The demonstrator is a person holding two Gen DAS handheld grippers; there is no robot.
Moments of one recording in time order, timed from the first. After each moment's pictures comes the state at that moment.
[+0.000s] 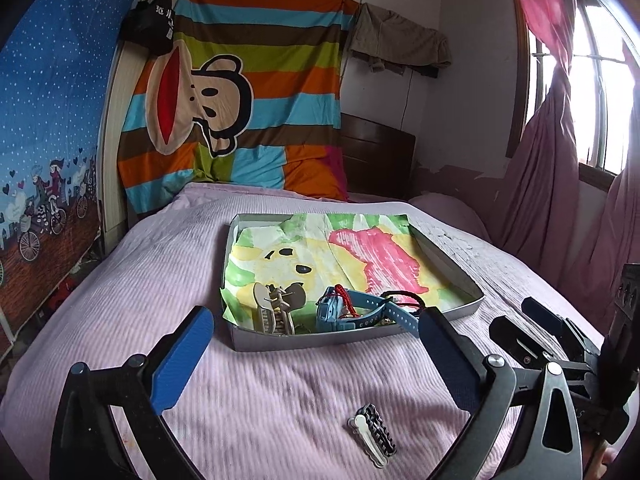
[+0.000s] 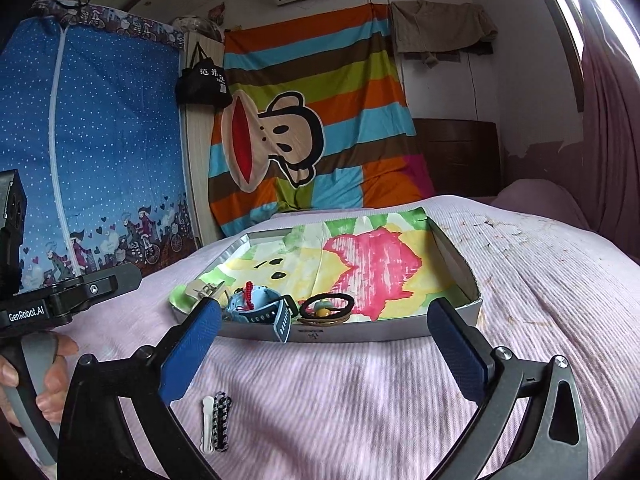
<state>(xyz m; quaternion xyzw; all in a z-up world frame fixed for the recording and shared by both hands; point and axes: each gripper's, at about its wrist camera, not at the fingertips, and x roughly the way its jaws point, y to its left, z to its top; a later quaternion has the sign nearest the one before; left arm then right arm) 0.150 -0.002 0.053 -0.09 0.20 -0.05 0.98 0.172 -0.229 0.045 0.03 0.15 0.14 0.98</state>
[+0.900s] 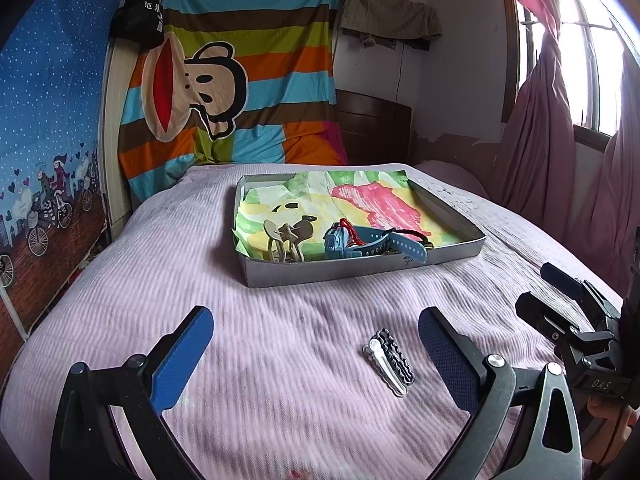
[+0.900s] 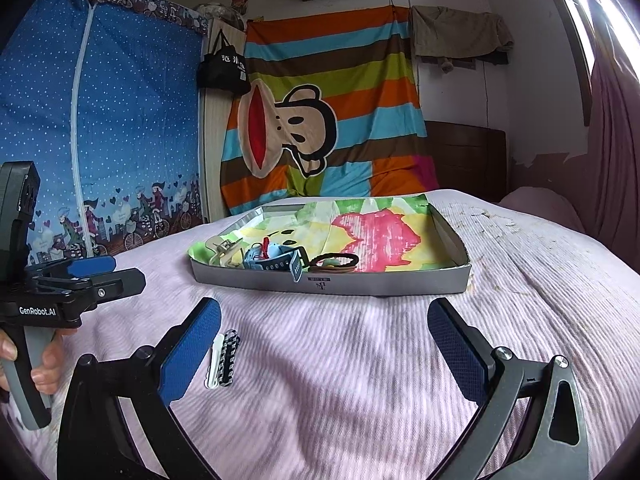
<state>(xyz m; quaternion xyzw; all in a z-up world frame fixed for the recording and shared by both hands) 0.117 -0.004 0.019 -0.06 0.23 -0.05 0.97 0.123 -0.236 0.026 -0.01 0.15 0.15 0.98</state>
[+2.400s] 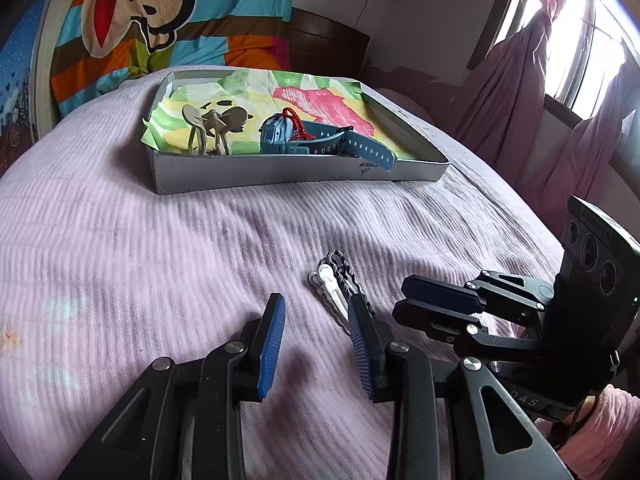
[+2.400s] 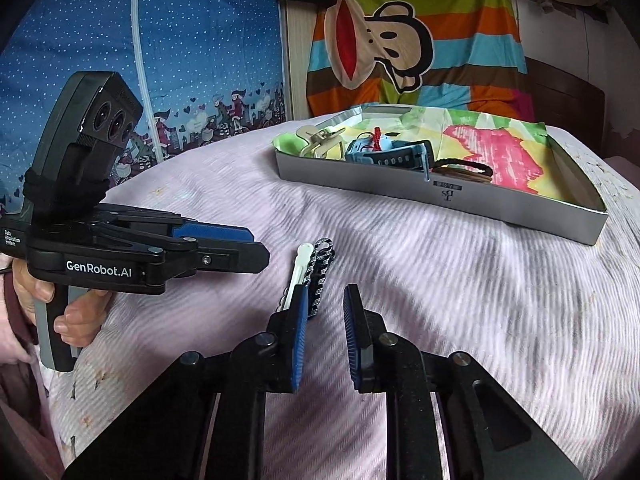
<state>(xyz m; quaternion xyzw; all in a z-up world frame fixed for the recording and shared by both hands) 0.158 -0.016 -0.026 -0.10 0.38 -0.19 0.90 0.157 -0.181 -0.024 -0.07 0.30 0.31 0.90</state>
